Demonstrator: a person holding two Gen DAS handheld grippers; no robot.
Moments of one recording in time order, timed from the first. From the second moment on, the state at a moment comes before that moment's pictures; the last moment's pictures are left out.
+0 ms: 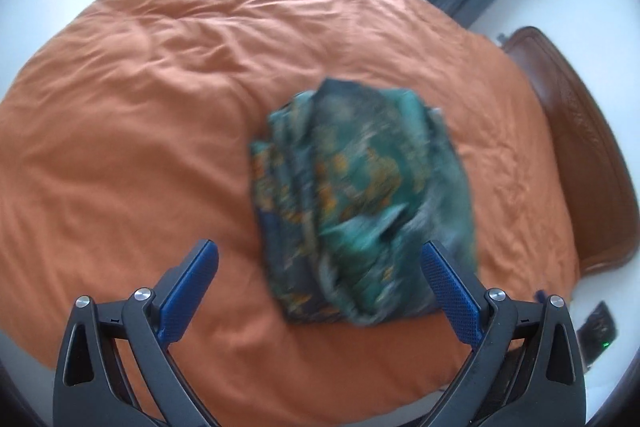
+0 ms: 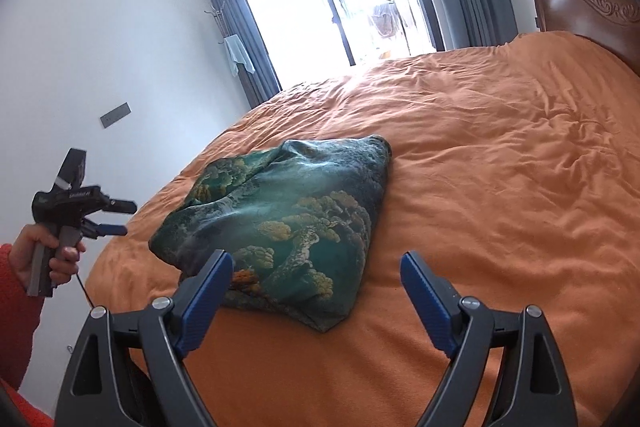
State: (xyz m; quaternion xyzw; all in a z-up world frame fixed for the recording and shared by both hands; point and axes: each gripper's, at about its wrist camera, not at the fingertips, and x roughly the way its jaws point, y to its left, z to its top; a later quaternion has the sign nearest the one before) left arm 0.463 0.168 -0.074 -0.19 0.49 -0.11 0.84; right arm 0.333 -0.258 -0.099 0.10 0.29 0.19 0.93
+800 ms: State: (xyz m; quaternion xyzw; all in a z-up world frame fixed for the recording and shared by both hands) left arm 0.541 0.161 -0.236 -0.29 0.59 -0.14 0.74; right arm 0.371 -0.257 -0.129 0.12 0.36 0.23 0.90
